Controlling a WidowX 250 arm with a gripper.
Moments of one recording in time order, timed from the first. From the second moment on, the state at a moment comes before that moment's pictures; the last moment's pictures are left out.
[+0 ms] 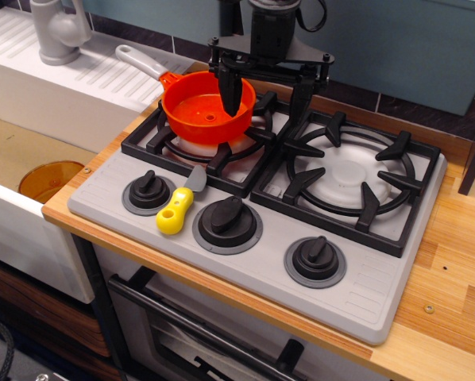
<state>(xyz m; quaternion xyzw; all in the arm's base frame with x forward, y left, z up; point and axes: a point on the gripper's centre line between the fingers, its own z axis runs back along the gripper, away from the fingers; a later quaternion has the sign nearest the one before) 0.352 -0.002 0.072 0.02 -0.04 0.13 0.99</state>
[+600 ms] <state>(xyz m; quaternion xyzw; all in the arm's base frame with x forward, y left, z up) 0.334 0.001 0.068 0.03 0.02 0.13 0.99</state>
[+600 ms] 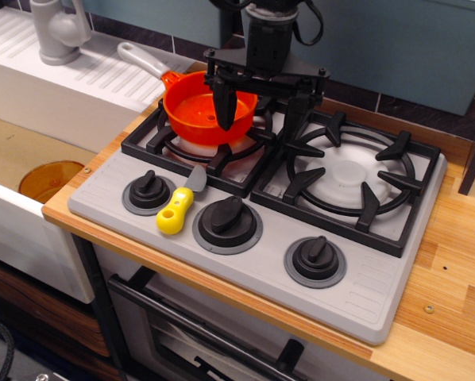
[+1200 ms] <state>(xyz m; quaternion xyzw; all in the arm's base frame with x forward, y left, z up) 0.320 0.000 0.093 0.05 0.01 0.15 0.99</state>
